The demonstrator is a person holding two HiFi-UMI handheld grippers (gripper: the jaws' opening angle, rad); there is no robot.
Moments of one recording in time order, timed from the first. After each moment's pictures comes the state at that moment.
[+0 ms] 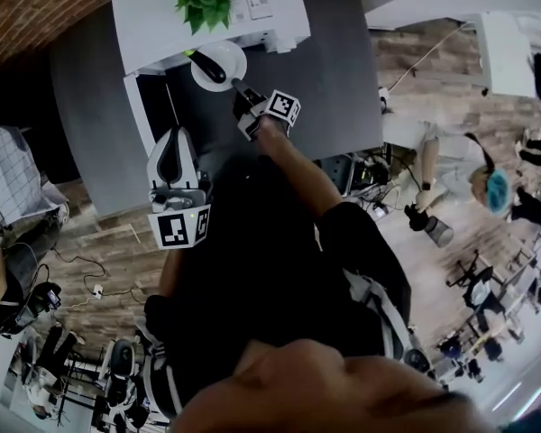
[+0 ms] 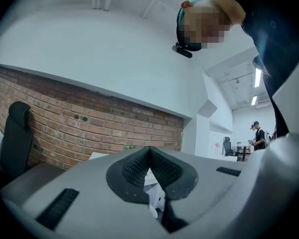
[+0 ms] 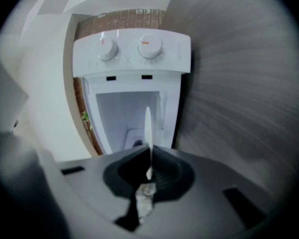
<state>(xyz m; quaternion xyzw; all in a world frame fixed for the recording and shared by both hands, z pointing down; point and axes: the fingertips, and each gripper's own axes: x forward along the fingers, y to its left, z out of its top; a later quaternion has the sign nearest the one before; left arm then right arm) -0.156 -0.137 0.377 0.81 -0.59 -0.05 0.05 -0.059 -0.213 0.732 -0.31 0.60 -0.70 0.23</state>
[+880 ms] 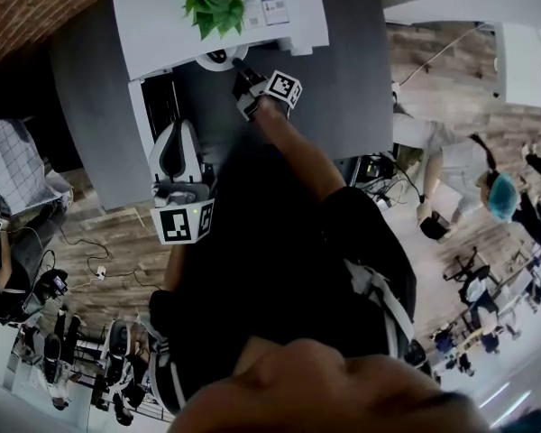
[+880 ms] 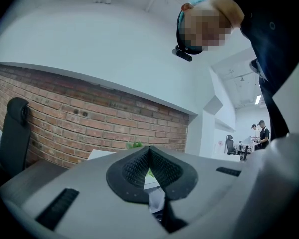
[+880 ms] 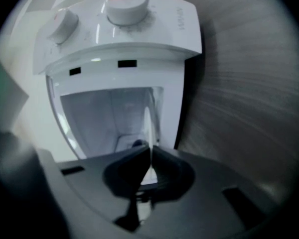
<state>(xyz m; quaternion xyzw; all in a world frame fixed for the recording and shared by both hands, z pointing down) -0.163 -0.189 0.392 0.80 -0.59 -0.04 0.07 -0.085 -0.279 0.756 -0.32 0.58 -0.71 0.23</state>
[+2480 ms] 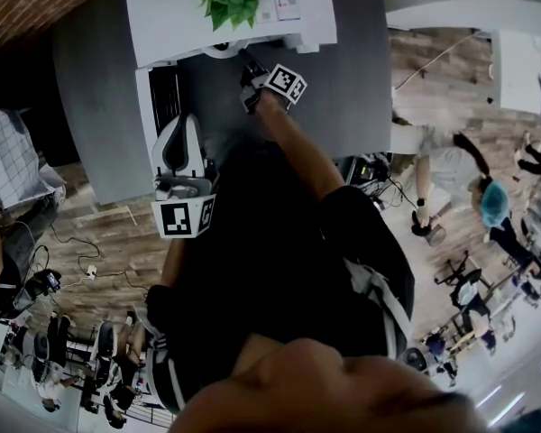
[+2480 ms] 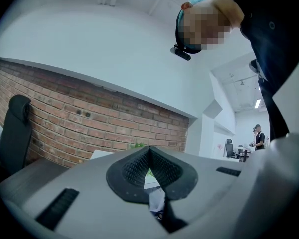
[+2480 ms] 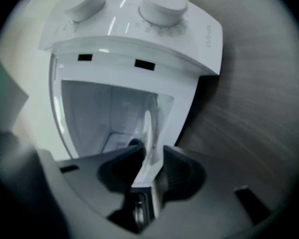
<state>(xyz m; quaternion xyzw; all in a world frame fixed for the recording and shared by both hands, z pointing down) -0.177 -0.175 0.389 0.80 -0.59 -0.06 0.08 -0.079 -0.291 0.755 -0.38 0.62 -0.66 0.19</state>
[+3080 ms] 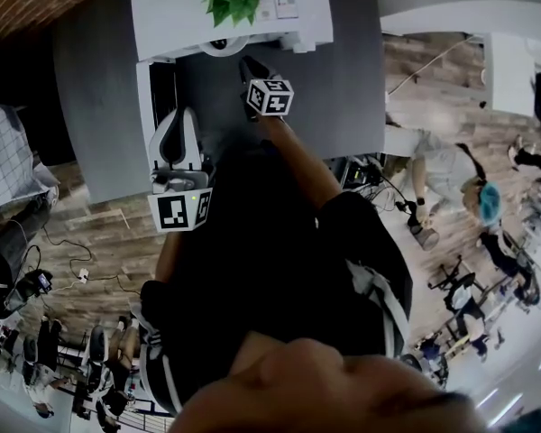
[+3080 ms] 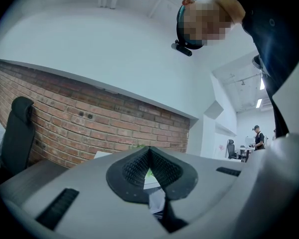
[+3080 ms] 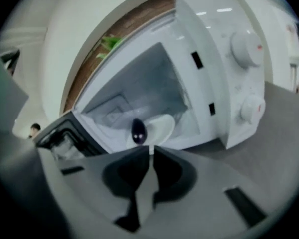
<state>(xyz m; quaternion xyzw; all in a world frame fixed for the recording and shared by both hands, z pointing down) -0.182 -0.169 0.389 0.80 -0.60 -0.06 0.07 -0.073 -0.266 0.722 -0.47 0.79 -0.38 -0.10</state>
